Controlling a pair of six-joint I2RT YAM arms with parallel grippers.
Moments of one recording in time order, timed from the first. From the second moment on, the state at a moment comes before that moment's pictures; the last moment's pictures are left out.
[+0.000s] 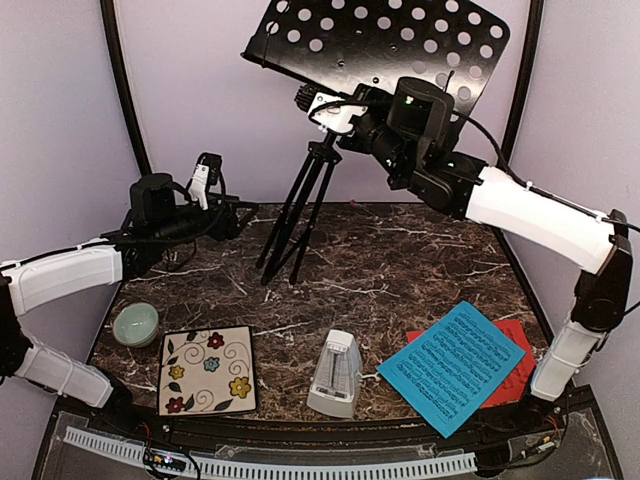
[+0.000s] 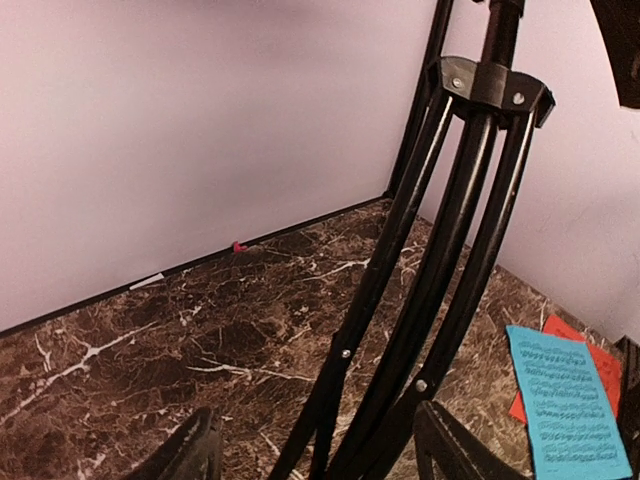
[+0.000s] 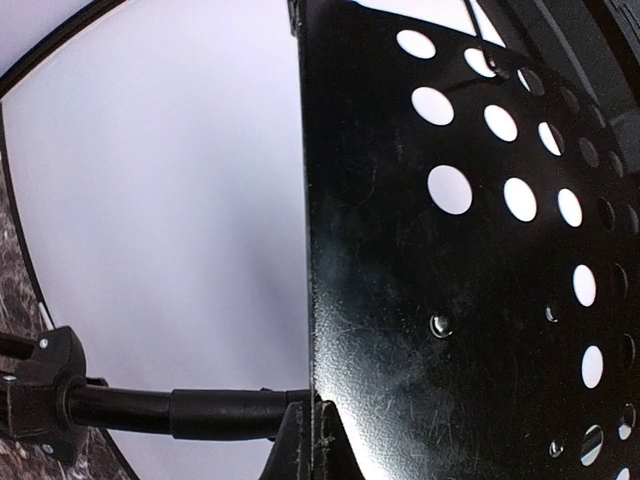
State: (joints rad) left arm -0.47 1.29 0.89 0.23 0.28 -0.16; right arm 0.94 1.69 1.73 0.18 0.52 -1.24
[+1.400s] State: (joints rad) left arm -0.59 1.64 1.05 0.42 0.24 0.21; right arm 1.03 1.67 1.58 0.30 0.35 -1.57
